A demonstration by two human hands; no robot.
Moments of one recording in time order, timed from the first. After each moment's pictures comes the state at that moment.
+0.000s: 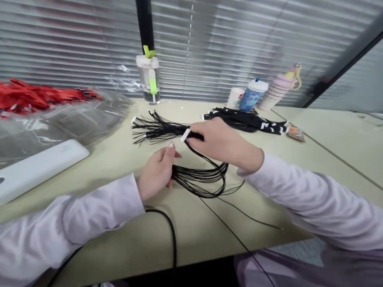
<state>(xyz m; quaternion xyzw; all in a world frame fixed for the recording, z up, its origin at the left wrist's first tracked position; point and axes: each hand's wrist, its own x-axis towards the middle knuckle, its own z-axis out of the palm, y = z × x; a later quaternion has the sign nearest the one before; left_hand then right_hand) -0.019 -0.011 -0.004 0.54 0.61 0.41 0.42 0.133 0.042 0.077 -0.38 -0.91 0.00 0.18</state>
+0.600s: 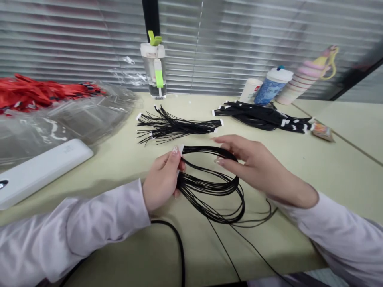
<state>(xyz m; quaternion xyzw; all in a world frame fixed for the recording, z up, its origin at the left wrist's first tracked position) -0.021 -0.012 -0.015 0.44 0.55 0.49 0.51 0.180 0.028 0.041 -0.39 -0.87 0.15 0.24</state>
